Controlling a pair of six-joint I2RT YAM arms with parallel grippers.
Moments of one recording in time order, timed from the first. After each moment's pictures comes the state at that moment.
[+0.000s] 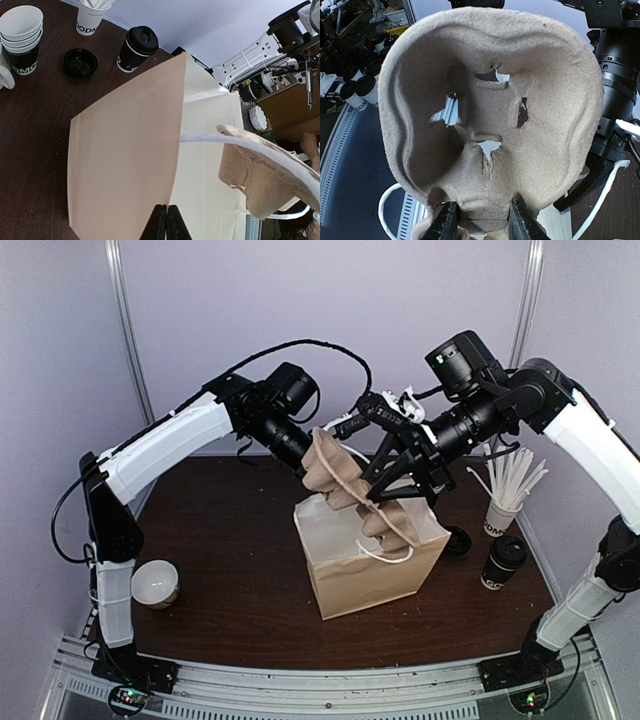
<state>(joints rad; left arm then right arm) -0.83 2.05 2.24 -1.15 0.83 0.08 0.85 1.54 1.94 -1.20 -0.68 -0.55</state>
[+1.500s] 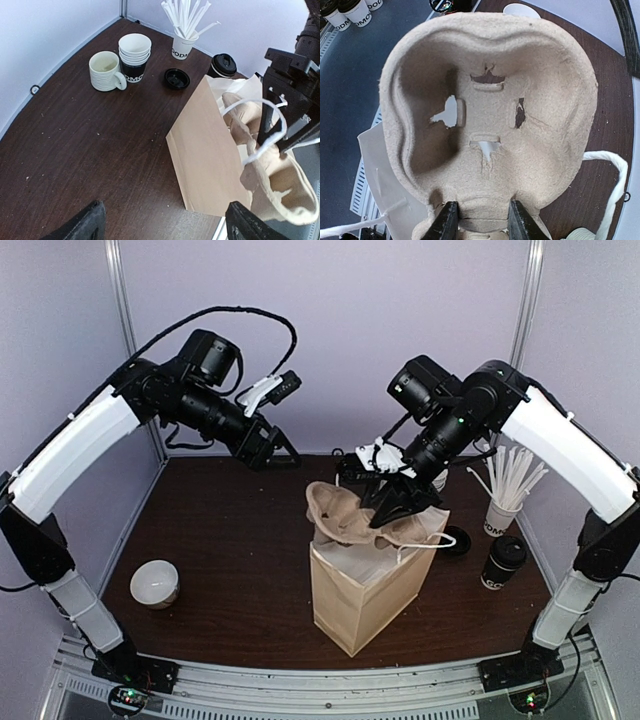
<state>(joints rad) -0.76 1.68 1.98 -1.04 0.41 0.10 0.88 1.69 2.01 -1.39 -0.45 -0.91</state>
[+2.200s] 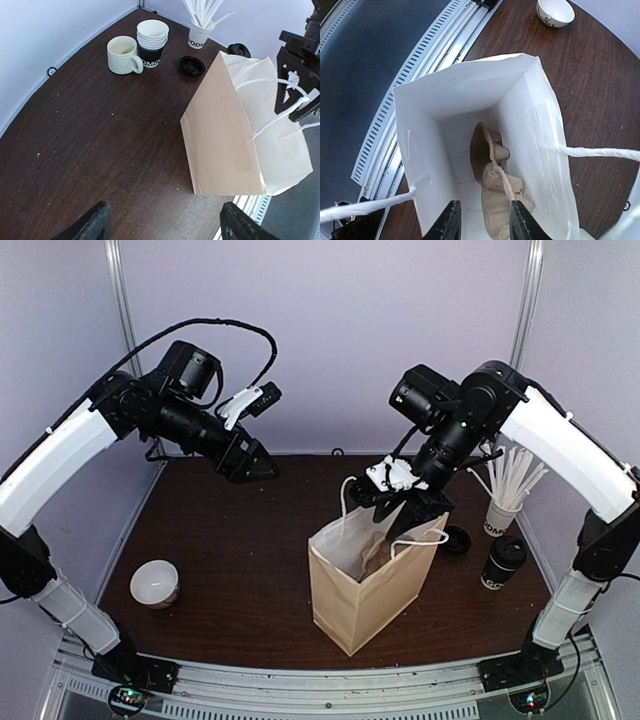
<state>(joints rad) -0.75 1.51 1.79 -1.04 0.30 0.09 0.88 1.69 2.01 -1.54 -0.44 -1.10</state>
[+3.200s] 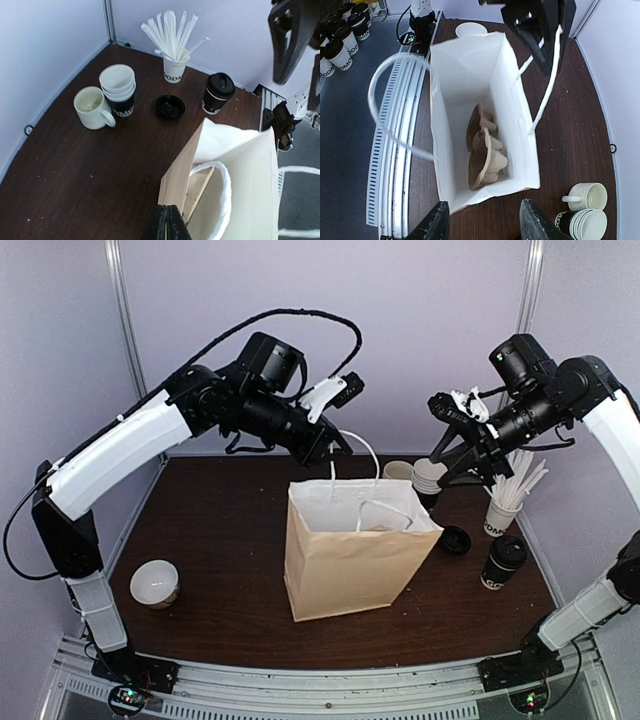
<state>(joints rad) -0.95 1.83 2.07 -0.88 0.24 0.06 0.56 1.43 1.94 -1.46 -0.61 -0.89</state>
